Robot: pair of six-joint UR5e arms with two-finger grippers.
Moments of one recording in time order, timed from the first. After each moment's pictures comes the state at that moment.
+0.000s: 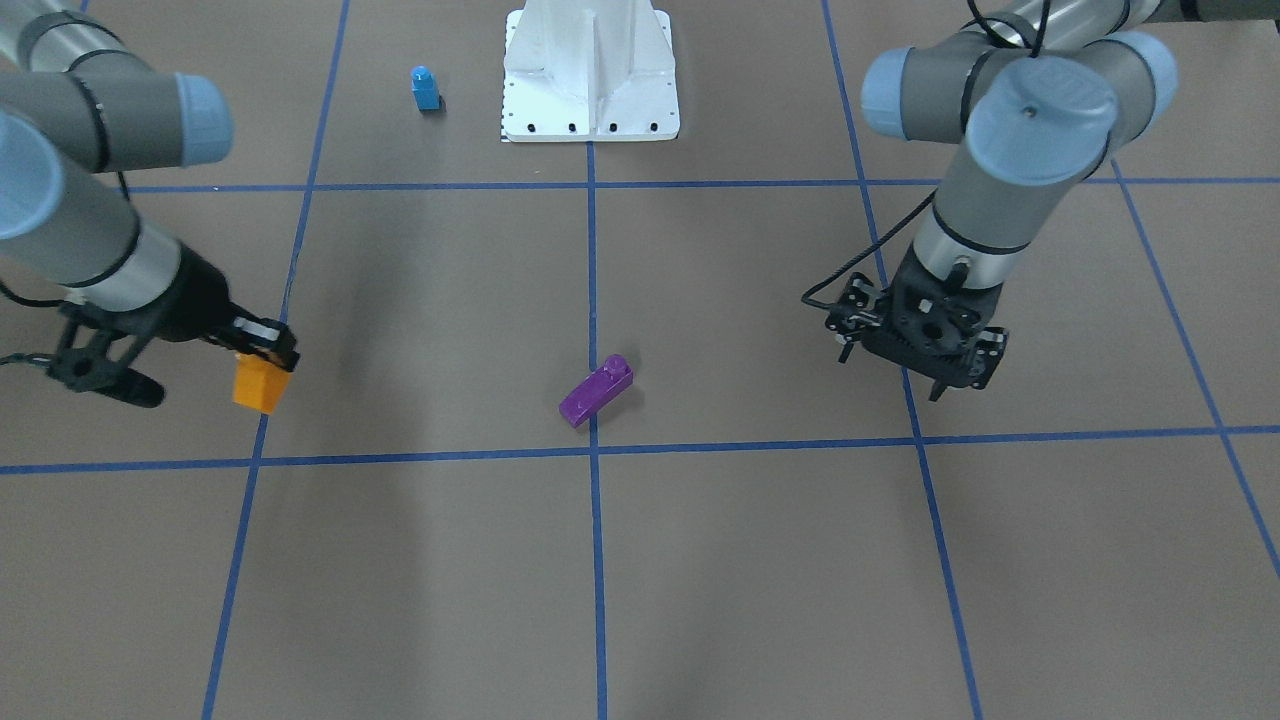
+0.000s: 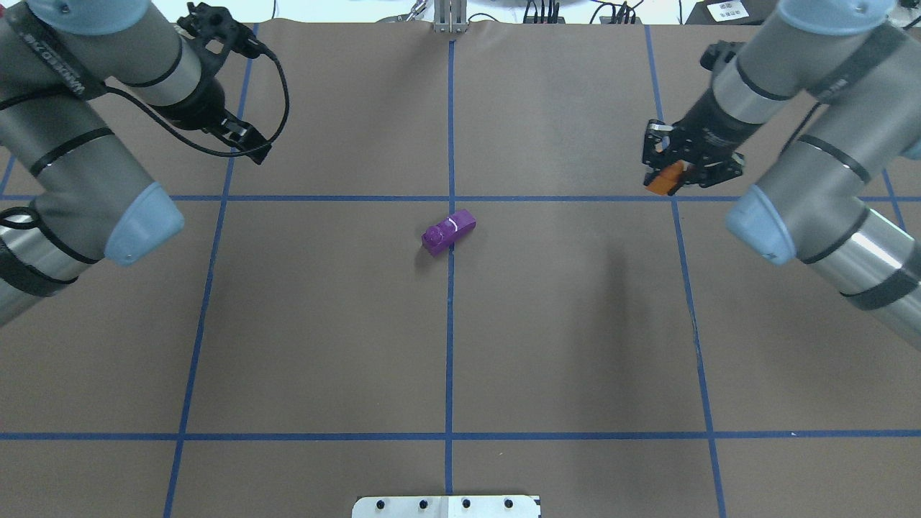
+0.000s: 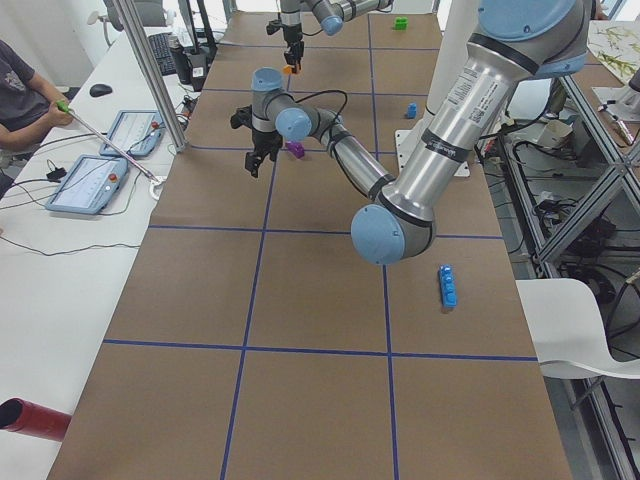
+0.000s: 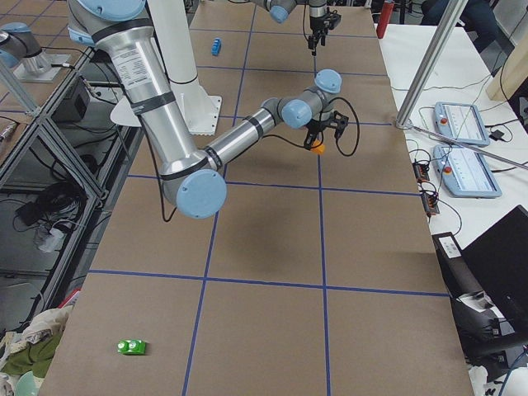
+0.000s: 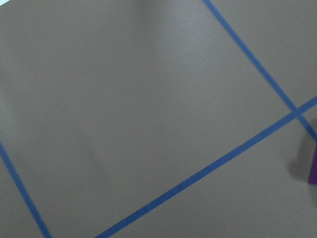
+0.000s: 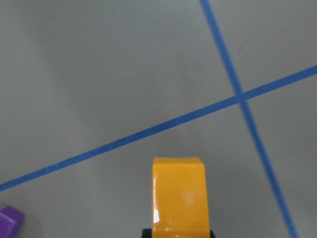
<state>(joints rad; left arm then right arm) -0.94 -2.07 -1.75 -1.56 -2.04 -0.32 0.92 -1.05 1.71 -1.62 2.29 1.28</state>
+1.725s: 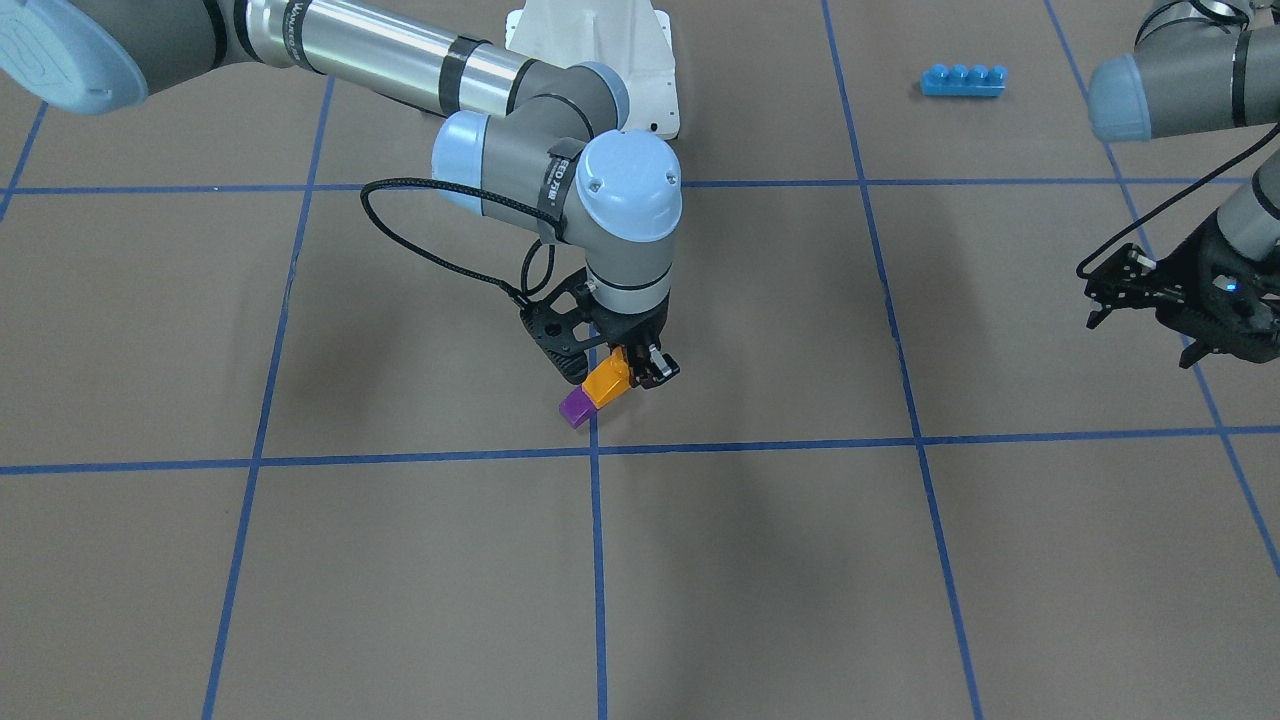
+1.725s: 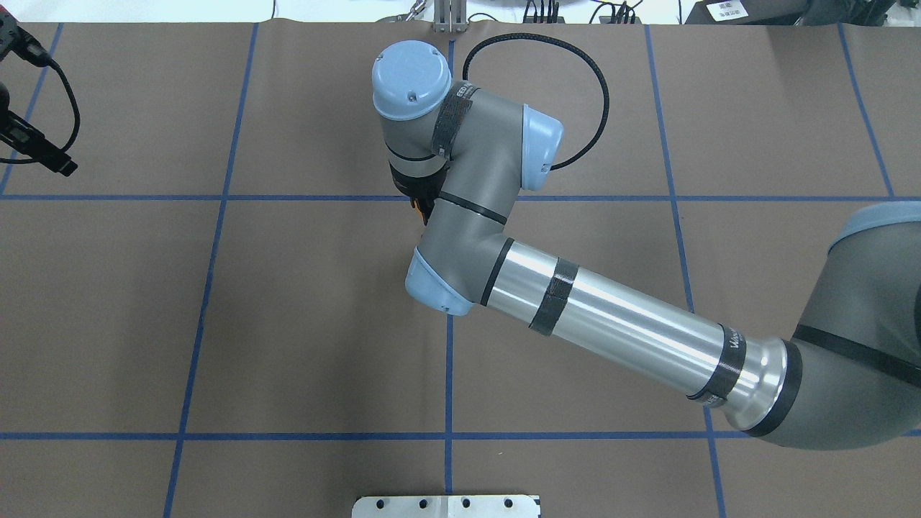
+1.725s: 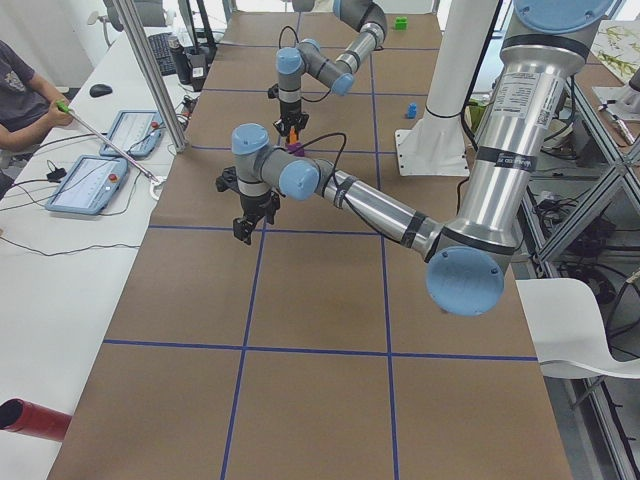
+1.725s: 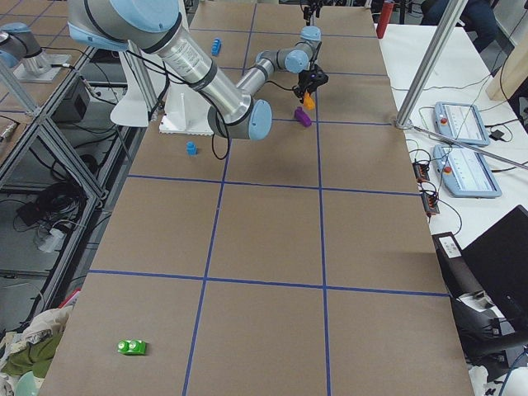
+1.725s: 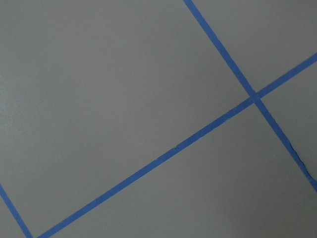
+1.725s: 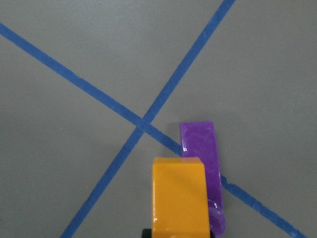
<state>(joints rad) -1.18 -1.80 -1.78 -1.56 -2.19 0.02 0.59 -0.51 1.19 -1.54 1.95 2.12</state>
